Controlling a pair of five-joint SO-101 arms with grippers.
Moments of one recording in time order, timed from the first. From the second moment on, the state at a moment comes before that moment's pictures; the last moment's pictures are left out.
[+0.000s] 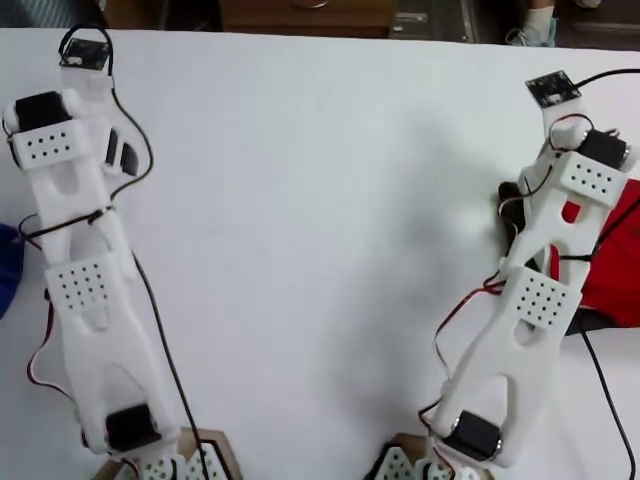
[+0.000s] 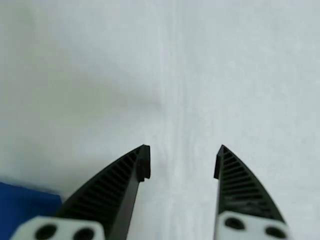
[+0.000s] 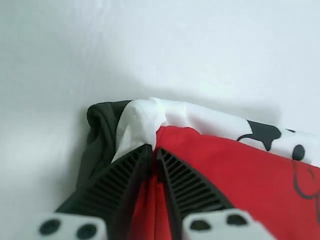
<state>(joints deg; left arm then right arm) -25.8 61.7 -81.9 101.2 -18.8 22.5 68.8 -84.4 91.6 44.6</state>
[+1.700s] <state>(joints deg) -58.6 55.2 -93.4 101.2 -19.1 15.8 19.5 -79.6 98.3 27.6</state>
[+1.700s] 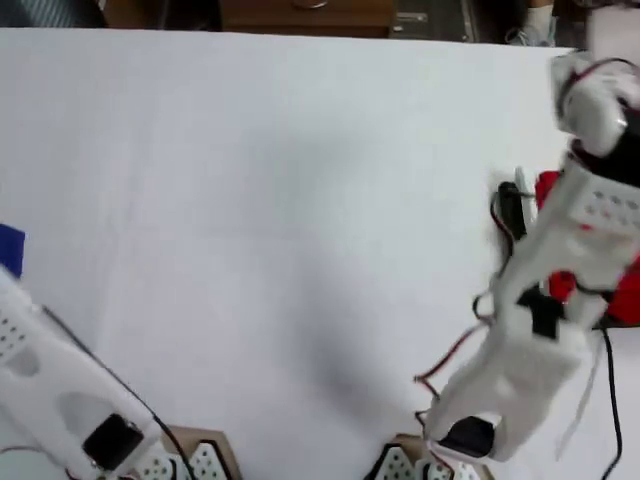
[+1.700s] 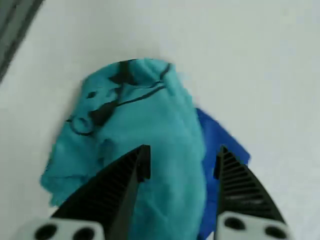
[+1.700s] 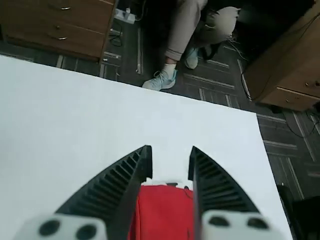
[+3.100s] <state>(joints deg) -61.5 70.2 -93.8 90.7 -29.3 16.9 -64.6 21.1 98.3 34.9</state>
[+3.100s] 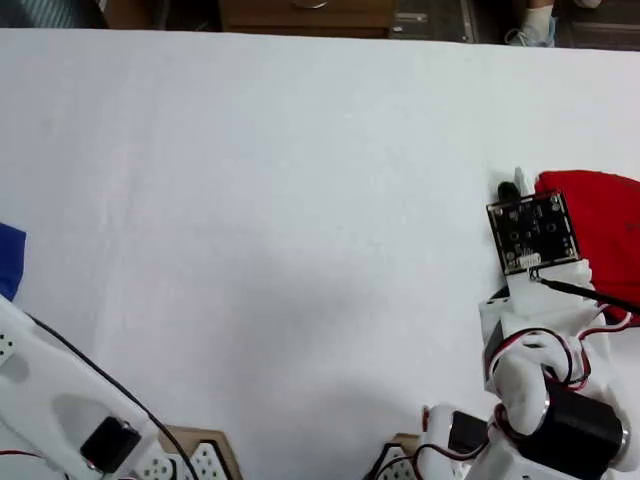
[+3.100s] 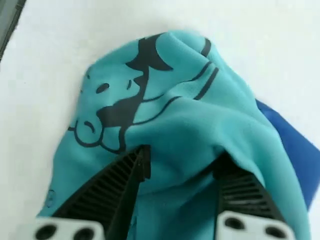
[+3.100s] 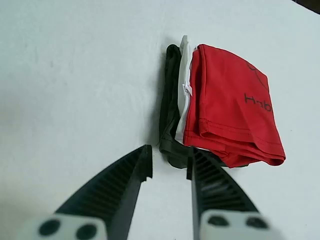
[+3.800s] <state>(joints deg) -56.9 64.1 -84.6 101.4 -25.0 16.9 -64.6 21.3 98.3 34.9</state>
